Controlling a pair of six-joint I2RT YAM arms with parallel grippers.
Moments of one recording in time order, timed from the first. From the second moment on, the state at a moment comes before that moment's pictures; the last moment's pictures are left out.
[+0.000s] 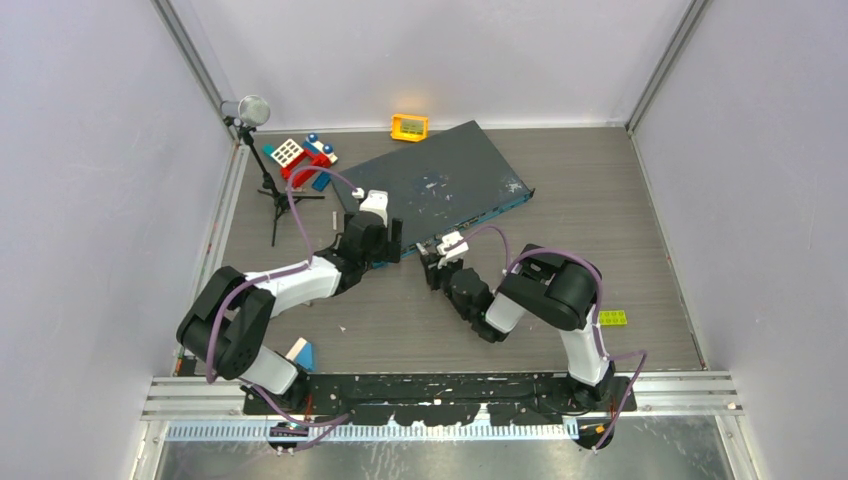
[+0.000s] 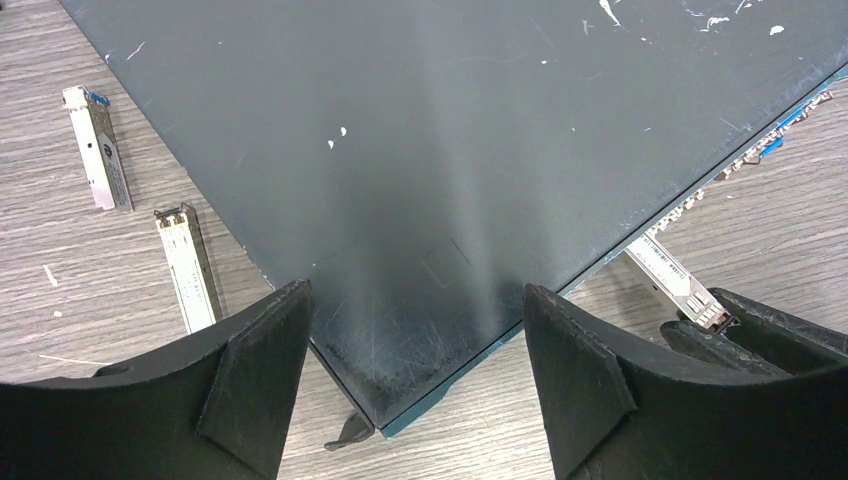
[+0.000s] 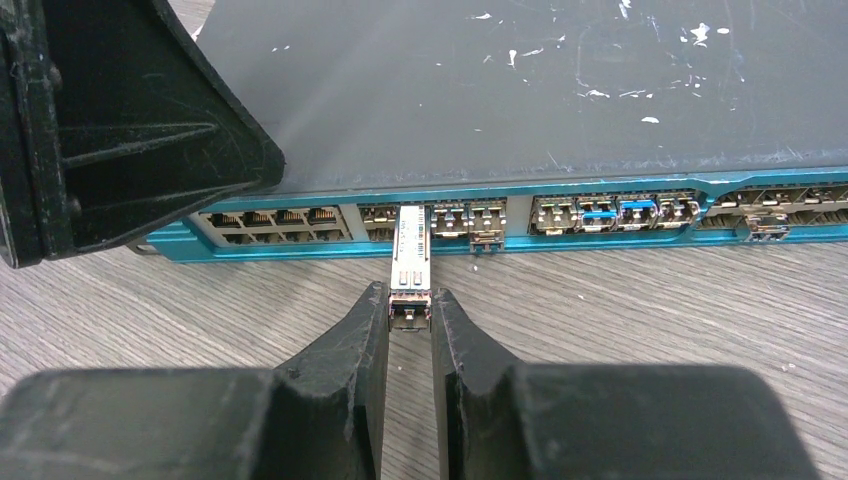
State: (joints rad) left arm -0.58 1.50 0.70 0.18 -0.30 -0.25; right arm 0.96 2.02 0.56 1.36 0.46 0.16
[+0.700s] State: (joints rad) left arm -0.58 1.50 0.70 0.18 -0.30 -0.25; right arm 0.96 2.08 0.61 1.37 0.49 0.16
